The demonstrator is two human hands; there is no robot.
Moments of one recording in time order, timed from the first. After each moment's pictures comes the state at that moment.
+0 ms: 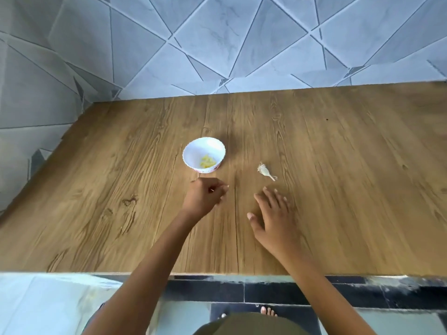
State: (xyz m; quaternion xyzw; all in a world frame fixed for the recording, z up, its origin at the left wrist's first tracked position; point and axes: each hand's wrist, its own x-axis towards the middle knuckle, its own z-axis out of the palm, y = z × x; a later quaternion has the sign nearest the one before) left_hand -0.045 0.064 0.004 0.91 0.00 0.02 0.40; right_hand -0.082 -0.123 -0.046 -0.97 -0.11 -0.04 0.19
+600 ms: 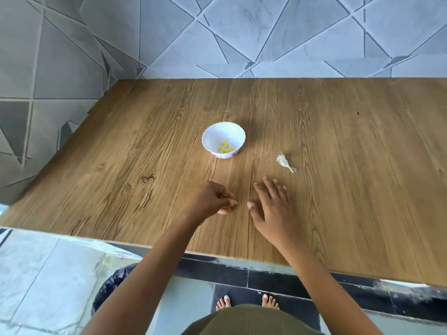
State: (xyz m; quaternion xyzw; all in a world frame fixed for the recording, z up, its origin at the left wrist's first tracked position) left_hand -0.082 0.078 0.005 0.85 0.11 -0.16 0.50; right_hand -0.079 -0.098 -0.052 -0.97 -0.17 -0.03 0.20
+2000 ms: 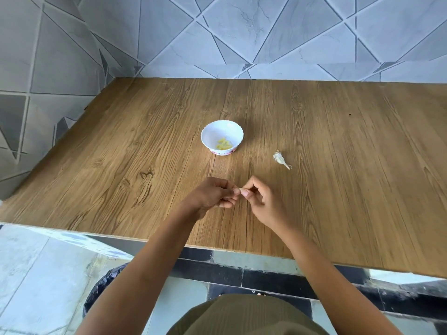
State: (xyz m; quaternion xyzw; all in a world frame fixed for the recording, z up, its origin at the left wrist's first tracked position) left_hand -0.081 0.076 0.008 0.72 0.11 -0.22 0.65; right_hand -0.070 -0.089 -0.033 -0.81 -0.25 -0.03 0.52
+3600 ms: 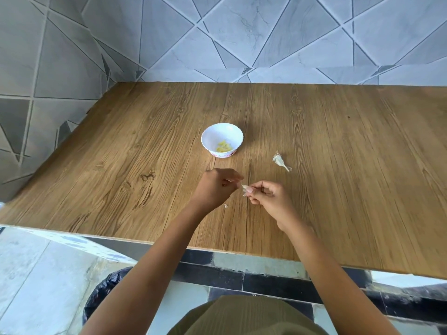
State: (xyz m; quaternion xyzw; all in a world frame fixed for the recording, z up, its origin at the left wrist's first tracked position) left_hand -0.075 0.068 0.008 0.92 -0.03 0.03 0.40; right_hand -0.066 -0.099 -0.022 -0.72 -0.04 0.15 0.67
